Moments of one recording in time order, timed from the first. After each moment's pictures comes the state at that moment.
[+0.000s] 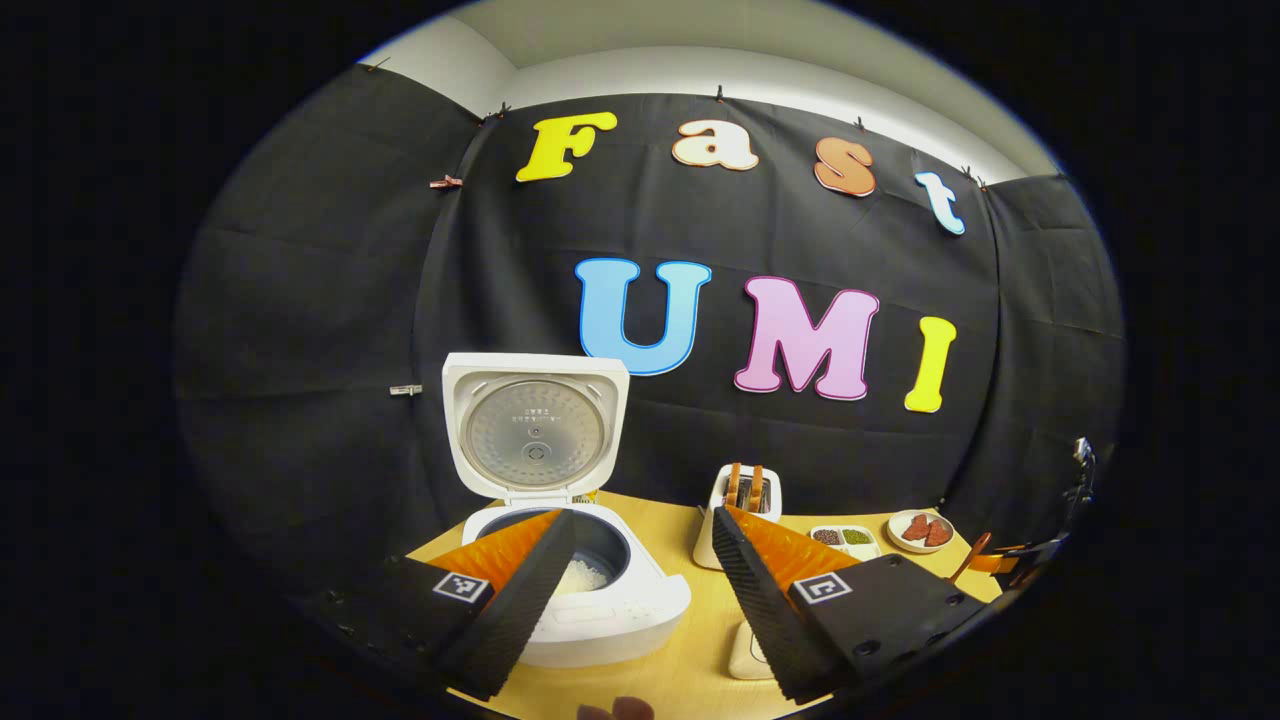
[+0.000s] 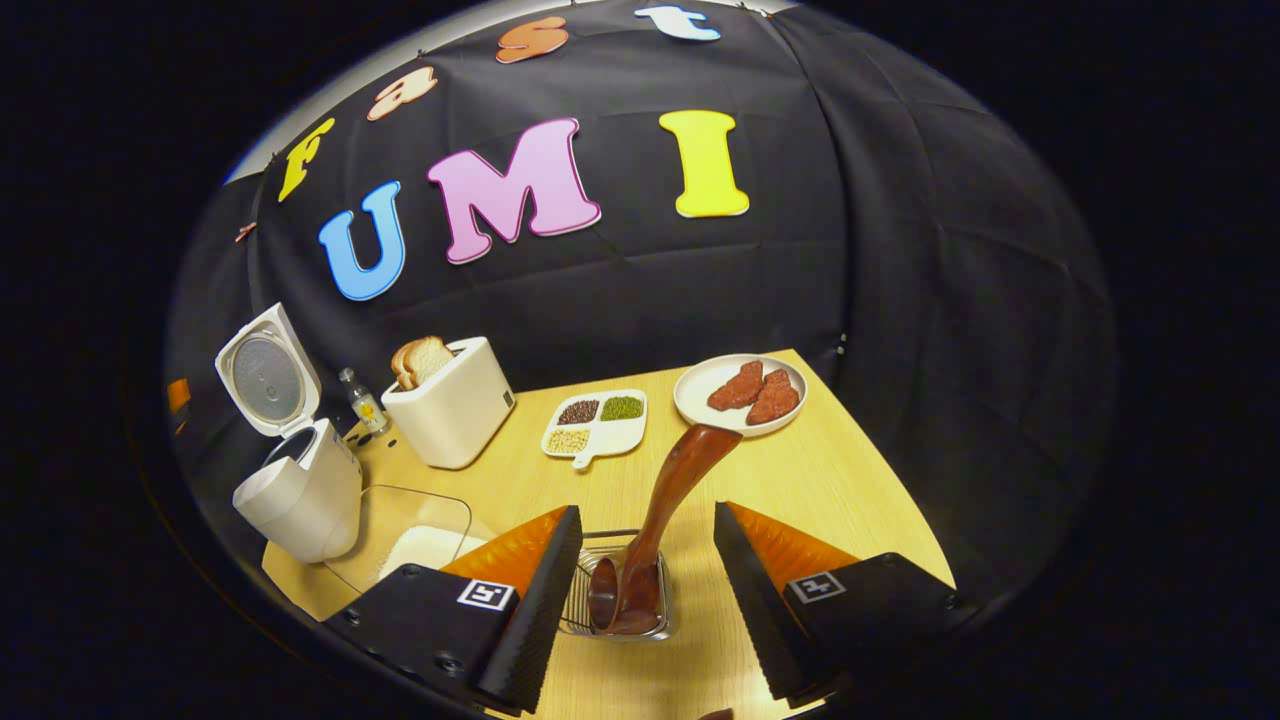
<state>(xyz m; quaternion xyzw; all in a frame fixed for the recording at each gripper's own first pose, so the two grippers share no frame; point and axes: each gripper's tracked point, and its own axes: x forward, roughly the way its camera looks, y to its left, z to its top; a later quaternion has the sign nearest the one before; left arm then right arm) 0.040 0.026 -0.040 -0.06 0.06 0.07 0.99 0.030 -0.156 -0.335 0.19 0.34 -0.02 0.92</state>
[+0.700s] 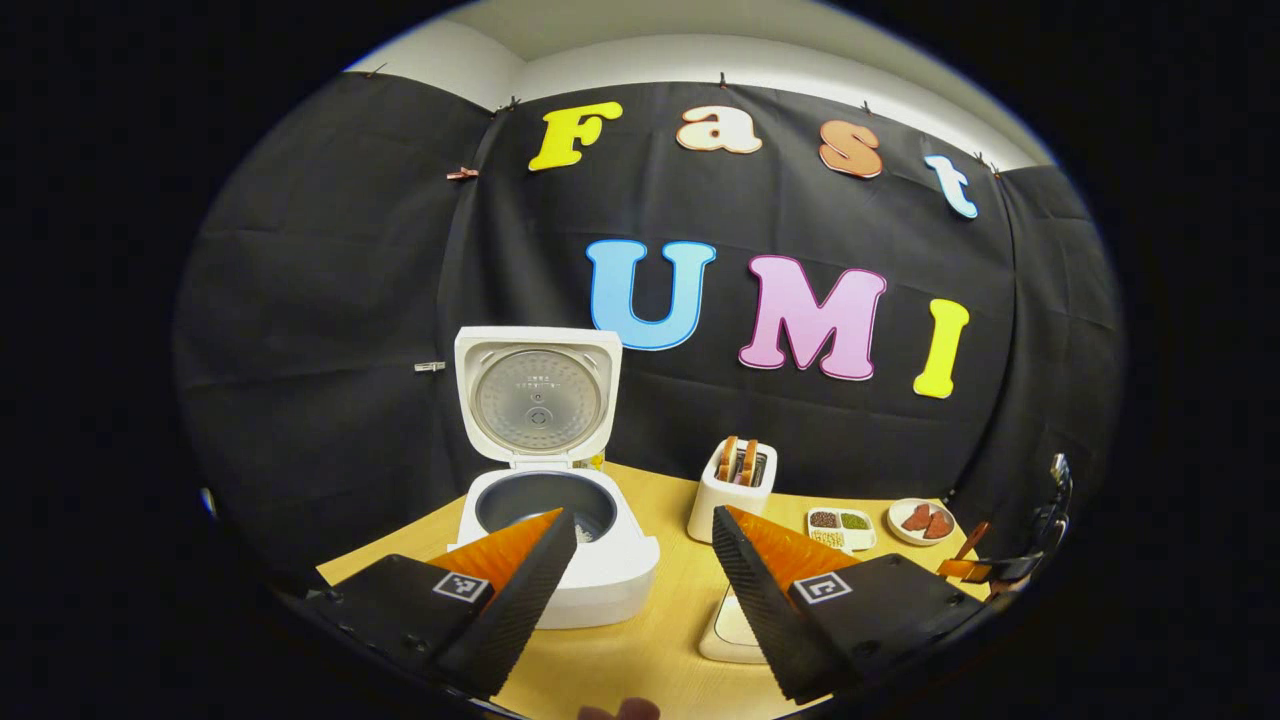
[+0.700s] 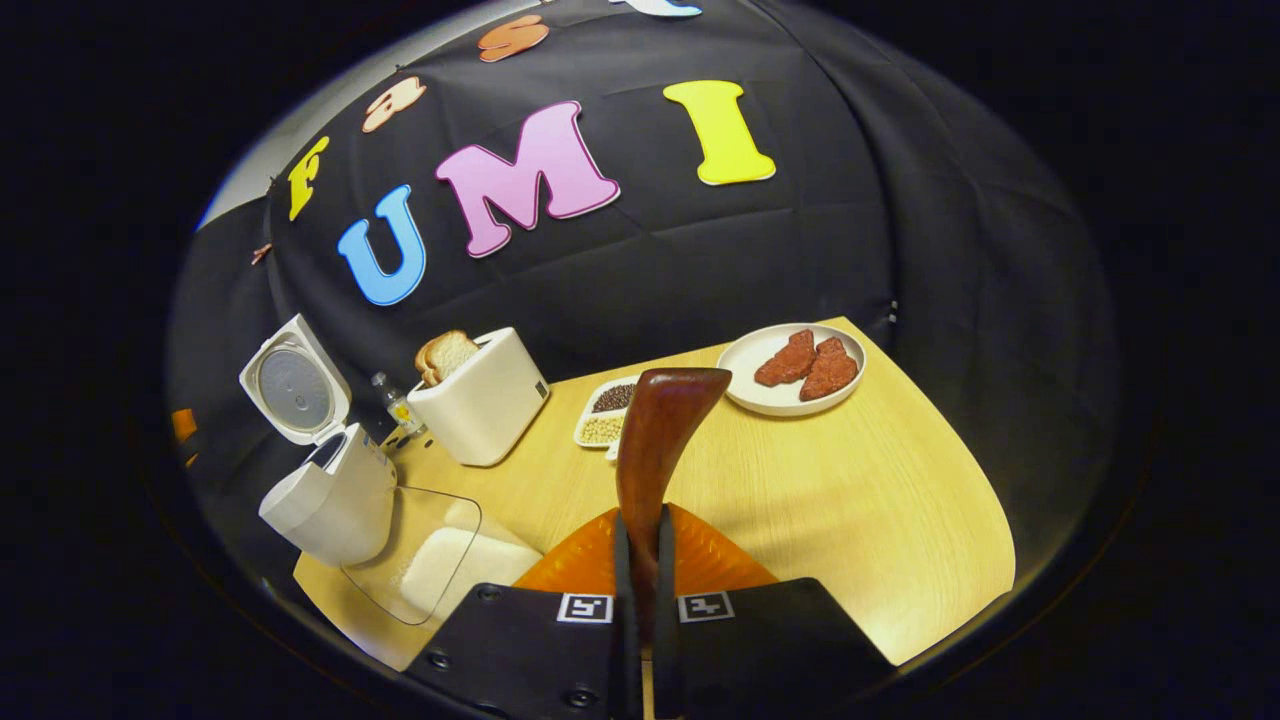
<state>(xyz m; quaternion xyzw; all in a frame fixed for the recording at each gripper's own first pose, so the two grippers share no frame) 0.009 -0.012 -0.053 -0.06 0.09 0.09 0.99 0.050 -0.140 -0.332 0.24 0.31 0.03 0.92</state>
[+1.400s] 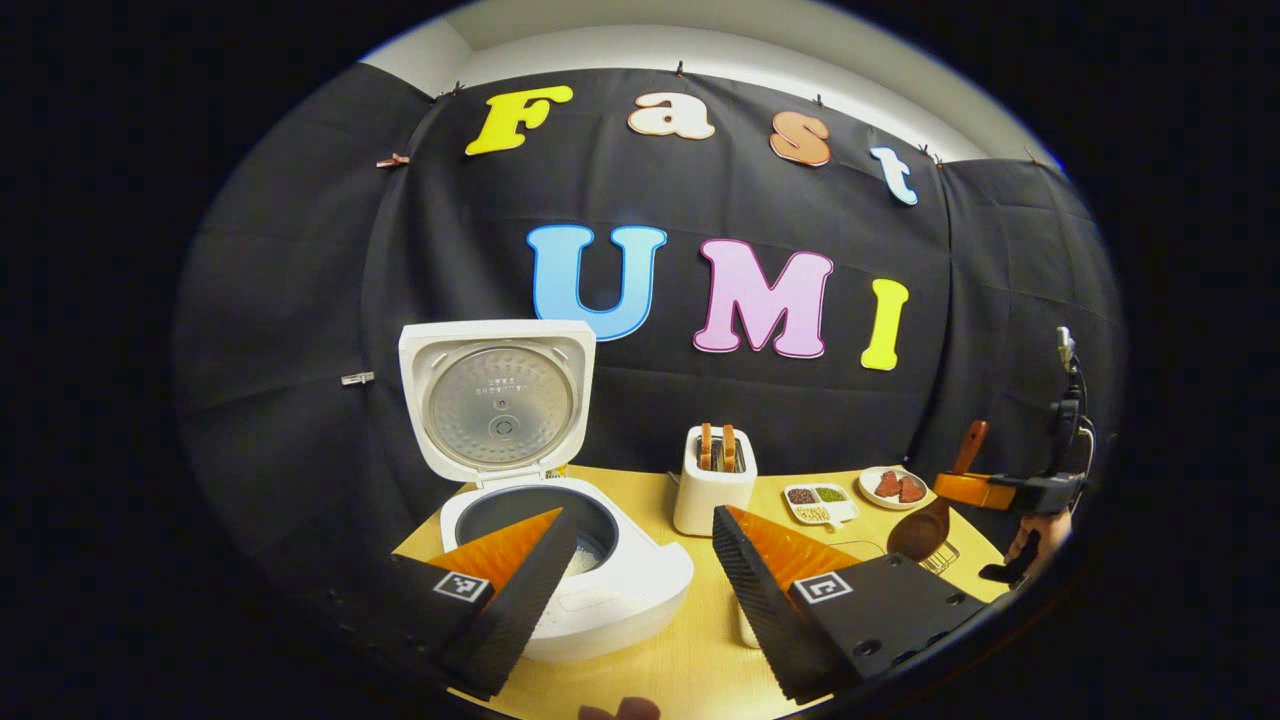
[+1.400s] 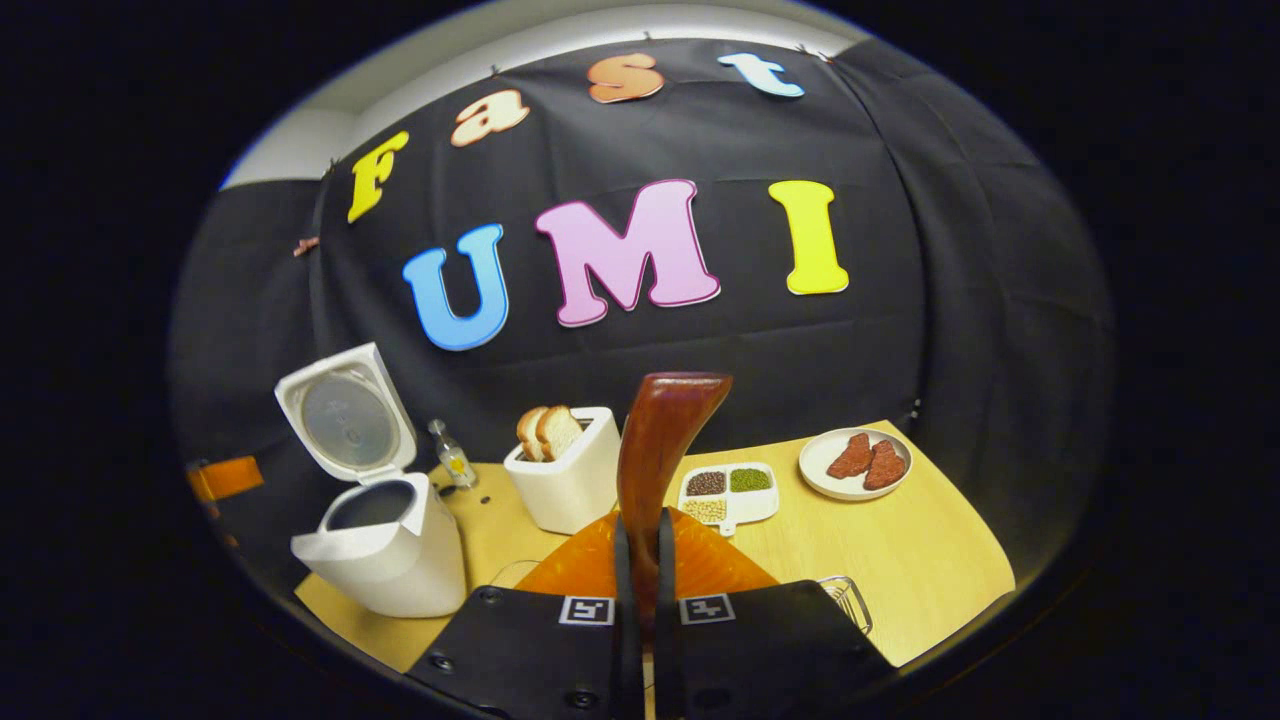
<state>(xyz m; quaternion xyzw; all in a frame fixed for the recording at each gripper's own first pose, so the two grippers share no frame) 0.046 0.052 -0.074 -0.04 0.10 -0.04 0.99 0.076 0.001 -0.218 0.13 0.23 0.01 0.97</state>
